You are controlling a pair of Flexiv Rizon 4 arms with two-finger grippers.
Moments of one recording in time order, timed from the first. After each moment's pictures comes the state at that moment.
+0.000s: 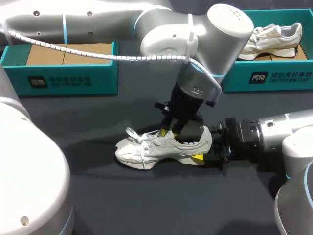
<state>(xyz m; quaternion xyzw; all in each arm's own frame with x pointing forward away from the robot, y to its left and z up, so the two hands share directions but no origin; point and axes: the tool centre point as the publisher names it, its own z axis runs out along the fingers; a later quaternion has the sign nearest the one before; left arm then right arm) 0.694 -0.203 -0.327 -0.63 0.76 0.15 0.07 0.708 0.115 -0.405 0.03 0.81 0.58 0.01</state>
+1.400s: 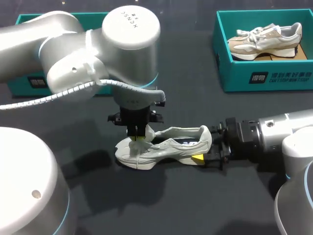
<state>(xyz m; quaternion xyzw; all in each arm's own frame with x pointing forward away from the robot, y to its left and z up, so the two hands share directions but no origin) 0.668 -0.117 -0.306 -0.70 0.72 -0.02 0.03 0.708 0.116 -0.404 0.03 0.81 0.58 0.01</state>
